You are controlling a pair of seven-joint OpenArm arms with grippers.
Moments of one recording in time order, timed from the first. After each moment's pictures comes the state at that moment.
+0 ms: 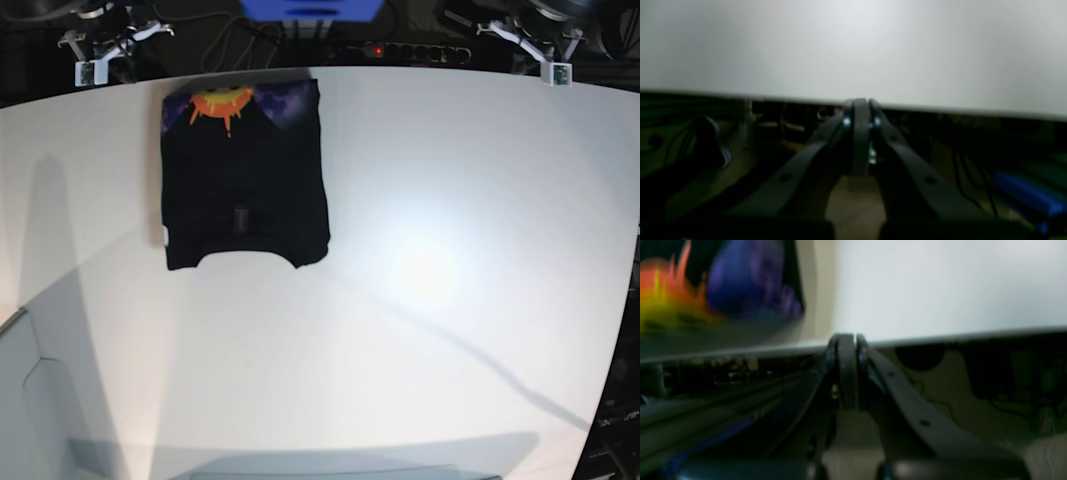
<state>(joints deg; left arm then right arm) 57.3 -9.8 -32.4 114.1 -24.9 -19.8 32.7 -48.2 -9.0 38.2 112.6 12.3 38.5 -27.7</state>
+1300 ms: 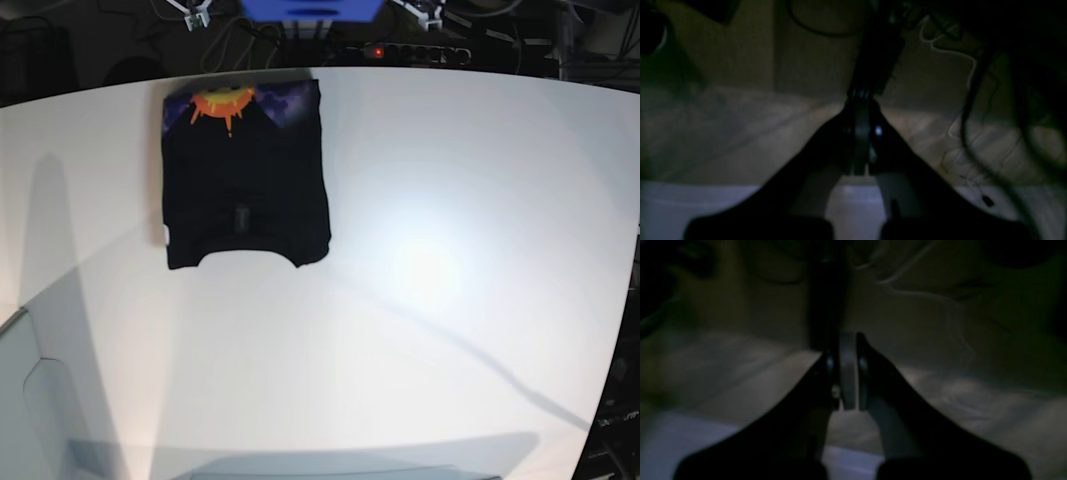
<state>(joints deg) 14.3 -6.9 -9.8 10.1 -9.3 -18.7 -1.6 -19.0 6.4 -10.0 15.4 0.4 7.0 14.4</state>
